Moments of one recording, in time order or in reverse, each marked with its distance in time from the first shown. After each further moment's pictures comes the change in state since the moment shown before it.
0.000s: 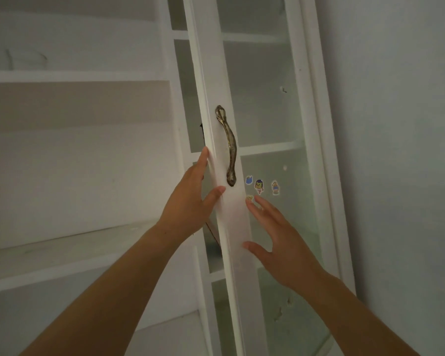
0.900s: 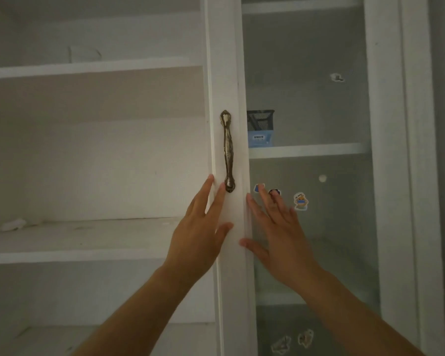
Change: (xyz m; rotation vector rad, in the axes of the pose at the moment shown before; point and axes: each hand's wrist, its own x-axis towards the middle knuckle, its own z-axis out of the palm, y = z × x) left_hand -0.008 -0.057 0.054 0.570 0.099 -0.044; right_hand 0.096 0.068 0.064 -0.159 -0.043 -0.271
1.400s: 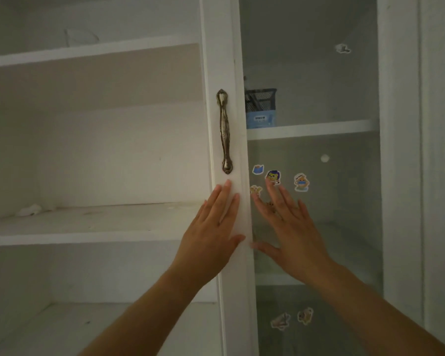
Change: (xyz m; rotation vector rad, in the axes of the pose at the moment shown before) left_hand -0.027 0.005 0.029 0.327 0.007 0.160; right_hand -0.024 0.020 0.002 -0.070 -0.071 -0.069
